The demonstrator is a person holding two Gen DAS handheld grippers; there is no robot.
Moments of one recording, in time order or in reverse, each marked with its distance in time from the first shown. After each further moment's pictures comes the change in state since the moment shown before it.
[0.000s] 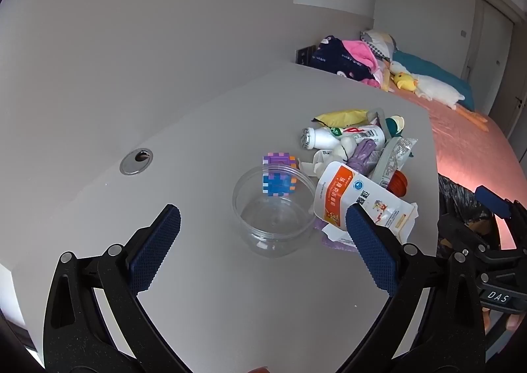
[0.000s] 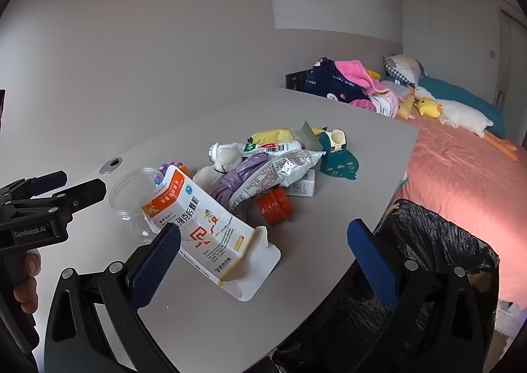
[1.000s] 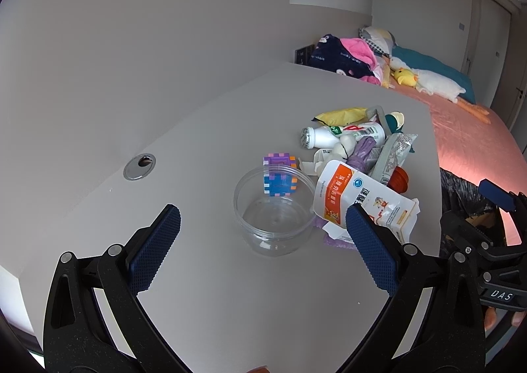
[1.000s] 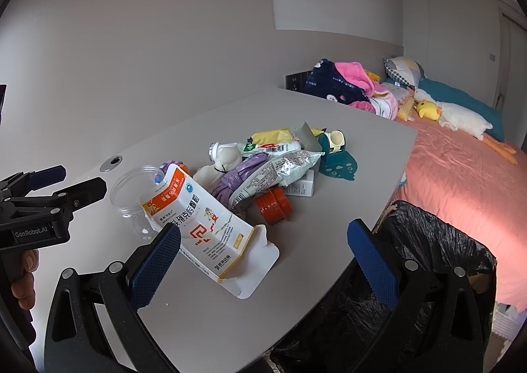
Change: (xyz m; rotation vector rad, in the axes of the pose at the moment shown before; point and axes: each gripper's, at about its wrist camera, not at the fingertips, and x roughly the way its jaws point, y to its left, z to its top) left arm -0.002 -0.005 -0.001 0.045 -0.006 0.021; right arm -0.008 0.005 -0.001 -0.015 -0.005 -0.008
